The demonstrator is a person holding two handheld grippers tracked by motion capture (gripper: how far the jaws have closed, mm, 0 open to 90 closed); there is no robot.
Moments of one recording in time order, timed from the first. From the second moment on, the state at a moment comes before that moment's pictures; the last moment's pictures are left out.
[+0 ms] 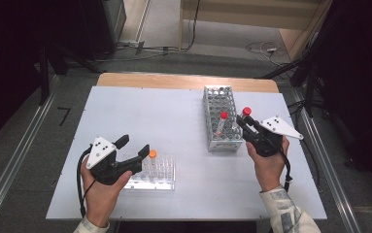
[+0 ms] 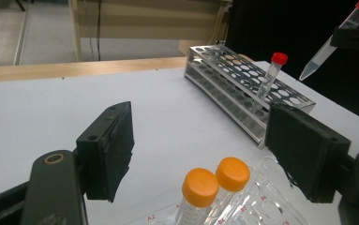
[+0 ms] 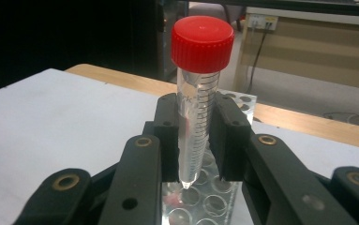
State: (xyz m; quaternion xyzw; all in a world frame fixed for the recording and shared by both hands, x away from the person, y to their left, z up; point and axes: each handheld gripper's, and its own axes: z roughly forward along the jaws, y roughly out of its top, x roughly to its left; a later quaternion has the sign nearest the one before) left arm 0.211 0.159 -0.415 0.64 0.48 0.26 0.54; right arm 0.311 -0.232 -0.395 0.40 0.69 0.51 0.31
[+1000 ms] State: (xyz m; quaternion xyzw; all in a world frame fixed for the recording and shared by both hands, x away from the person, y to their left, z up) left arm 0.235 0.142 -0.402 0.65 0.47 0.26 0.55; right arm 0.310 -0.128 -0.419 0.32 0.76 0.51 0.24
